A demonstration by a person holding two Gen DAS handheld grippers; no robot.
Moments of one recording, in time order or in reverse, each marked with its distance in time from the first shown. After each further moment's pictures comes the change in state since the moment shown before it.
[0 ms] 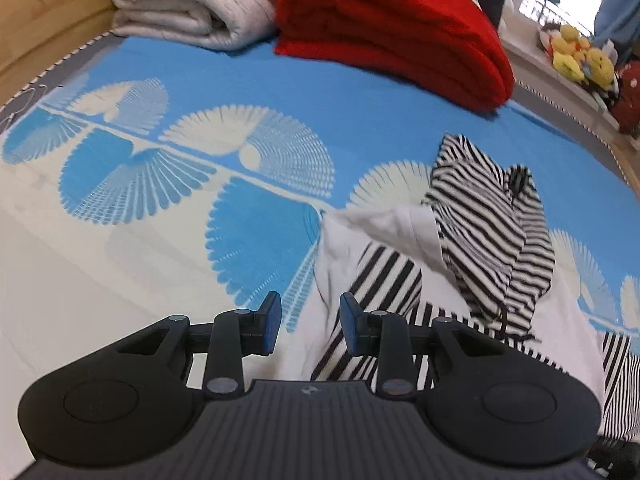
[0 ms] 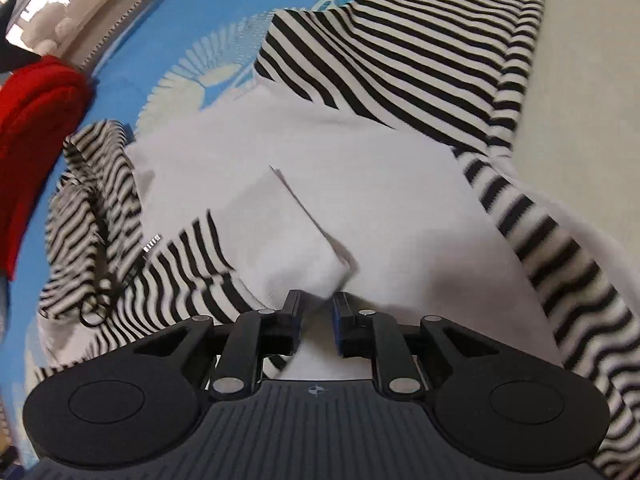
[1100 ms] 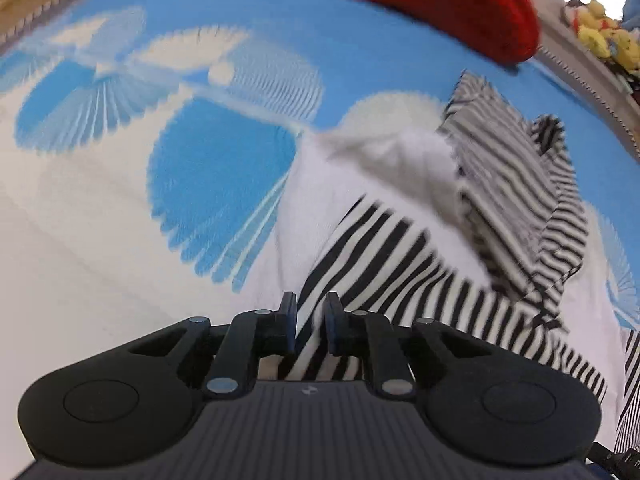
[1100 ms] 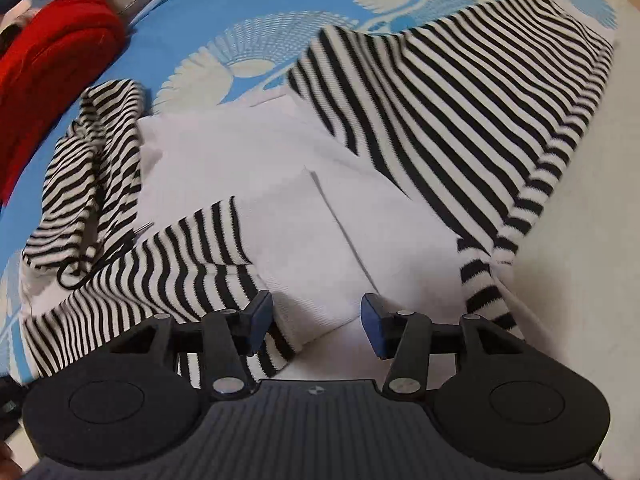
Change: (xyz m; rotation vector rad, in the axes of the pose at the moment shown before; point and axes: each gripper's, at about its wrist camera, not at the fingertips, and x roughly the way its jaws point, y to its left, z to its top) left arm 0.077 -0.035 -0.025 -0.056 0.099 -0.002; right arm 0.002 -0.001 0.033 -0.276 0.054 -0.023
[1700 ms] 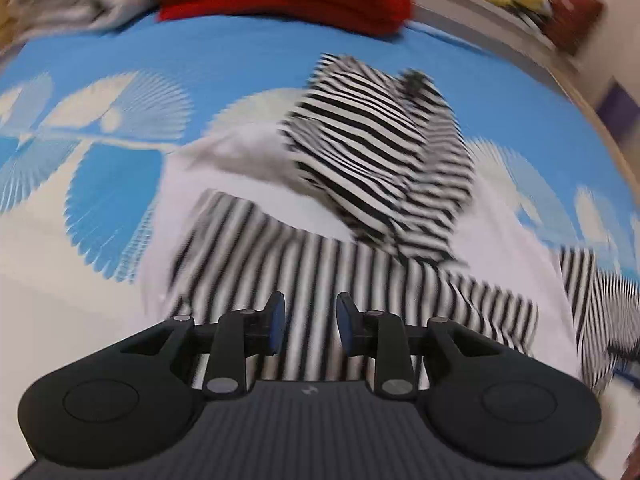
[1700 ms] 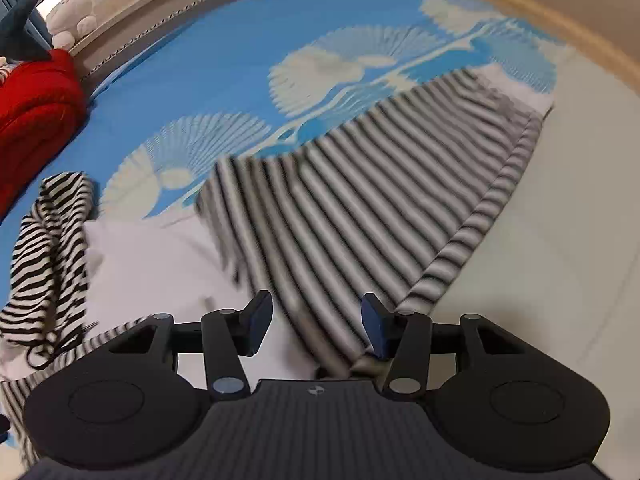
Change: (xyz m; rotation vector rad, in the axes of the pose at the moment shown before) left arm -0.044 -0.085 -0.038 0.268 -0.006 -0.124; right arm -0.037 -0.059 0.039 0.033 -0.197 -0.109
